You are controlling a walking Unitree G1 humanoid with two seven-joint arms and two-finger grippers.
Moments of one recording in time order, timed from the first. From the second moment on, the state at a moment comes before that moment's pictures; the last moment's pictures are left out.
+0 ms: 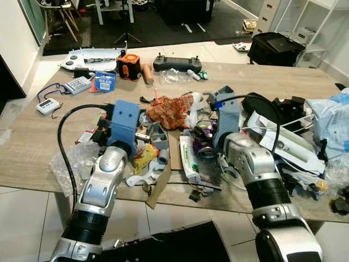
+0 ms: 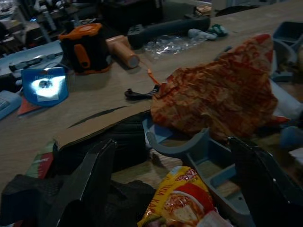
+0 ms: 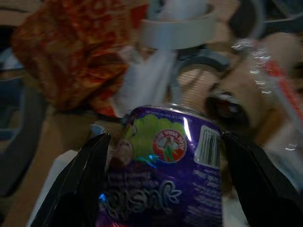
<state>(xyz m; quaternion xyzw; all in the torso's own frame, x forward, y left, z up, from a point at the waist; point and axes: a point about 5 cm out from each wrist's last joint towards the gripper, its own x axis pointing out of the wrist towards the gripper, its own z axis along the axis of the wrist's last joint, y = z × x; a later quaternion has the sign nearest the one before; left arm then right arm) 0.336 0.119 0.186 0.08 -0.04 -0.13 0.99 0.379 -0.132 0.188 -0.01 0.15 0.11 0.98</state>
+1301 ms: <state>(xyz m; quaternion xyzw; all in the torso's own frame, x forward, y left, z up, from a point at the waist) 0.301 0.087 0.194 0.07 -0.05 -0.42 0.90 0.384 -0.138 0.181 -0.05 0.27 0.14 0.95</state>
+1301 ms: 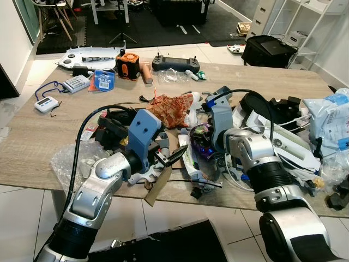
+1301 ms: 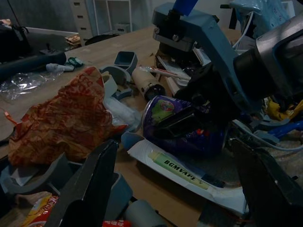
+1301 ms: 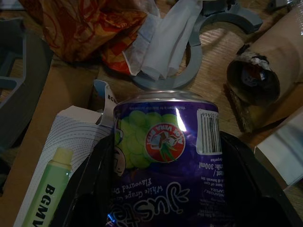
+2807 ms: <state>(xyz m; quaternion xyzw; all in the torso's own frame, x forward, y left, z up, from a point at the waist) 0.325 0.113 0.221 -0.04 -0.11 -0.19 0.97 0.342 -0.155 0.254 0.00 -0.17 0.06 0.98</state>
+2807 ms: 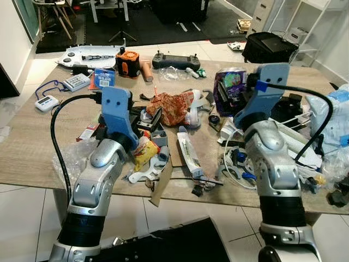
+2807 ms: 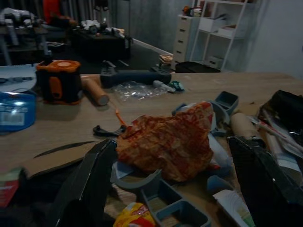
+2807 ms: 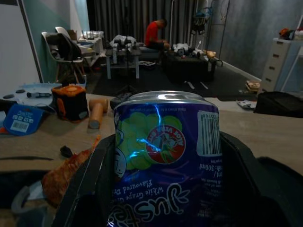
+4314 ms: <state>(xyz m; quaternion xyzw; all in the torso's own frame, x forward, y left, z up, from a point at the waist) 0.326 0.110 0.213 -0.05 -0.09 -0.17 0.98 0.333 -0.150 0.262 -0.02 -0.22 0.05 0.97</state>
